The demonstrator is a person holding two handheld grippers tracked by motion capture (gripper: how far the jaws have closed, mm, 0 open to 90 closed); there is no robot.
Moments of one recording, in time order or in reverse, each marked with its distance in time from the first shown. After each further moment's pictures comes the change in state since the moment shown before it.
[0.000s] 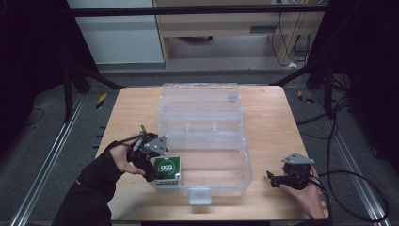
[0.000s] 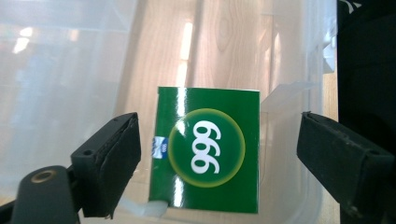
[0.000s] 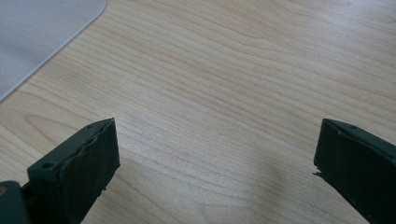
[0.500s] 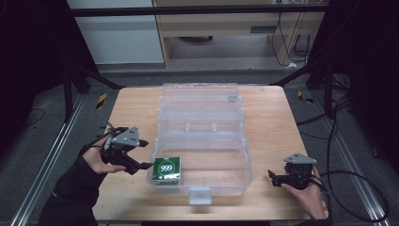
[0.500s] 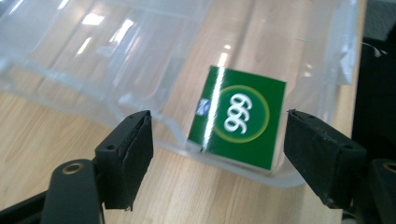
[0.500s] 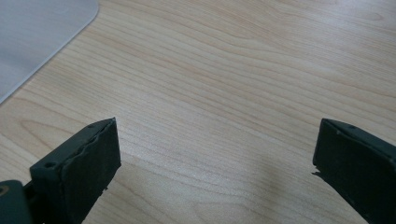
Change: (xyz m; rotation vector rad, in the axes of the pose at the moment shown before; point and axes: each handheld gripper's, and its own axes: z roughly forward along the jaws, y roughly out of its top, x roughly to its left) left arm -0.001 -0.050 -0.044 -0.127 0.181 -0.183; right arm -0.003 0.000 -0.003 -0.008 -0.013 0.029
